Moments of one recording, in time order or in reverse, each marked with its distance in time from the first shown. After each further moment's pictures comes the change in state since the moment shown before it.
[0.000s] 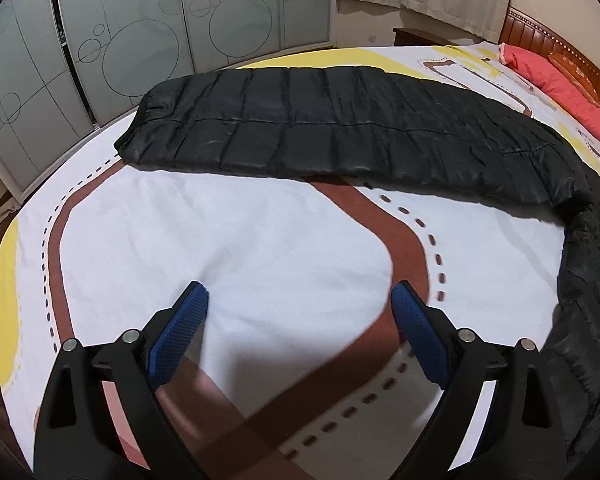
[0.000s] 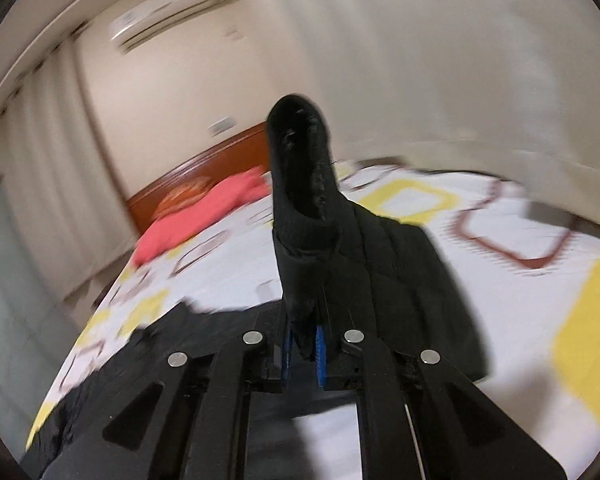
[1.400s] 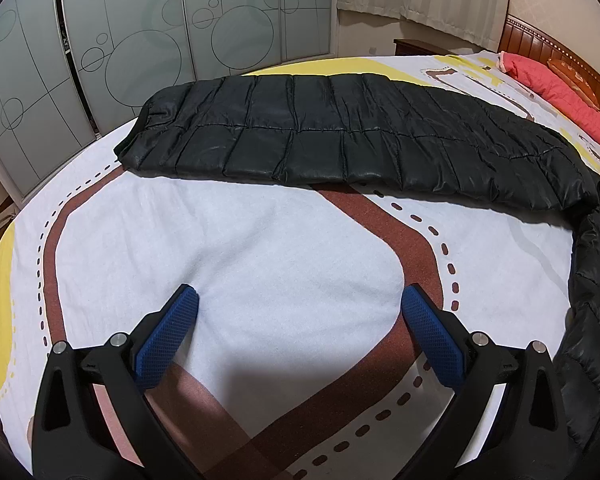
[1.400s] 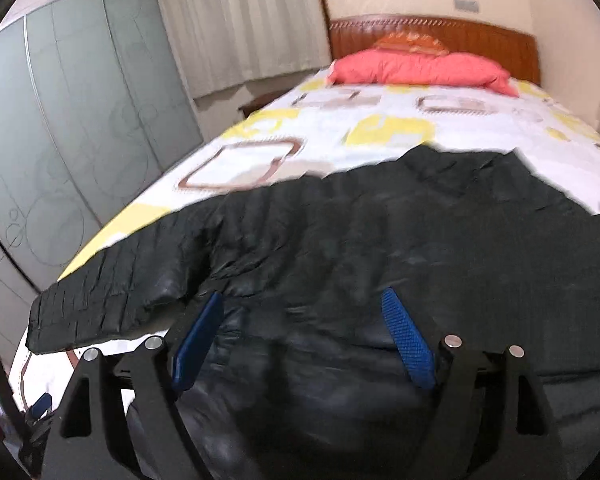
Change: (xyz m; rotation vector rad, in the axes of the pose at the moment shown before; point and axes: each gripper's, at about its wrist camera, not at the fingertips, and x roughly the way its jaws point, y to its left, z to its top) left arm 0.006 0.003 -0.003 0.003 -0.050 0.010; right arm 0.054 0.318 -0.177 -0.476 0.441 0.410
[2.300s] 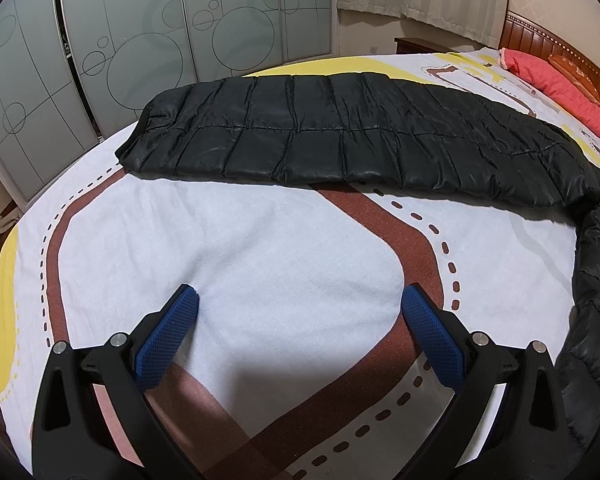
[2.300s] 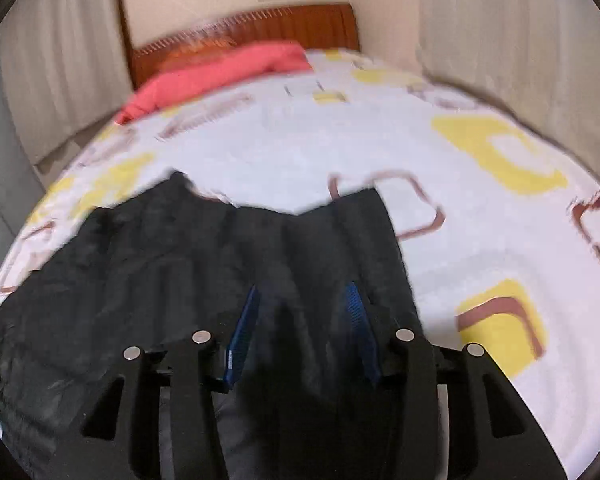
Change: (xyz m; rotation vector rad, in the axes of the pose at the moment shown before) left arm 0.004 -0.003 0.001 0.012 -0.002 0.014; right arm 0.004 -0.307 0.021 0.338 0.063 -0.463
